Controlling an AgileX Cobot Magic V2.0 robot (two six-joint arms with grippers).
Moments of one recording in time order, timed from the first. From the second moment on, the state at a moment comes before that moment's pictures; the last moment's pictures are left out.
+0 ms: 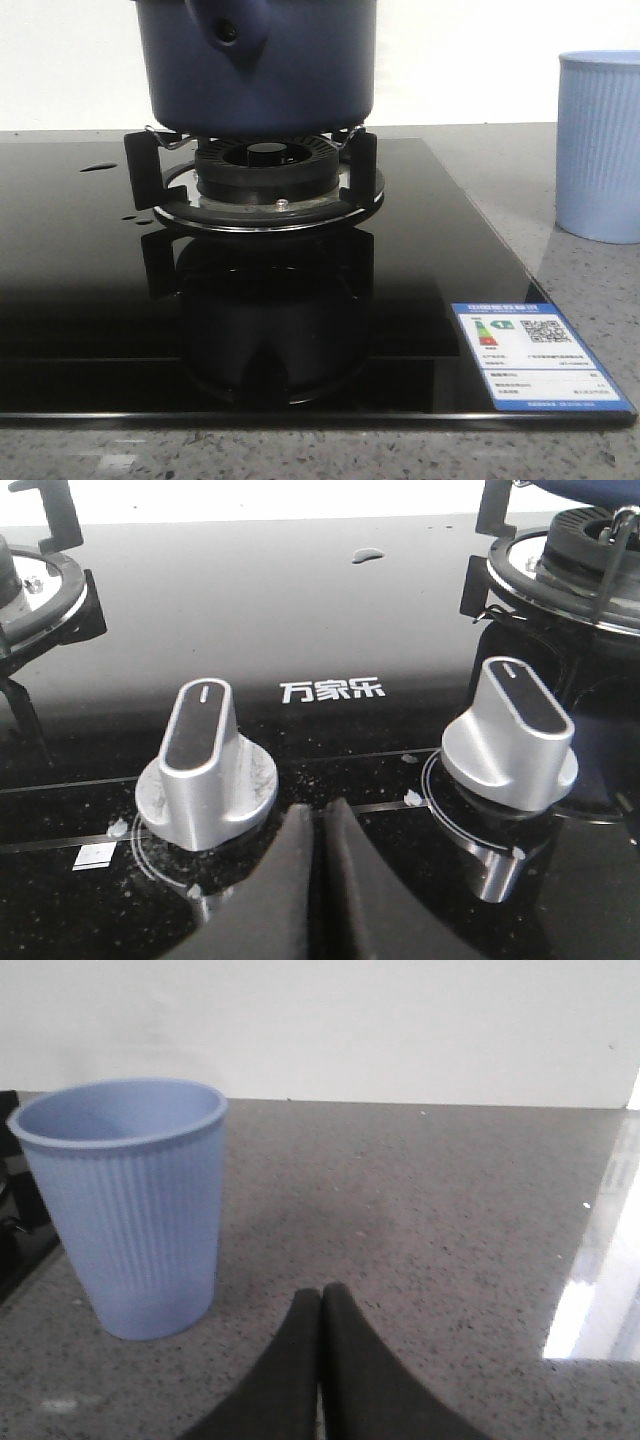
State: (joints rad) left arm -0.20 0.00 0.00 0.08 0.33 -0.08; right arm 0.07 0.19 -0.09 -0.91 0.14 0.86
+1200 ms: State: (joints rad) left arm -0.20 0.00 0.00 0.08 0.33 -0.08; right arm -0.04 -0.01 0.01 -0.09 0.31 -0.01
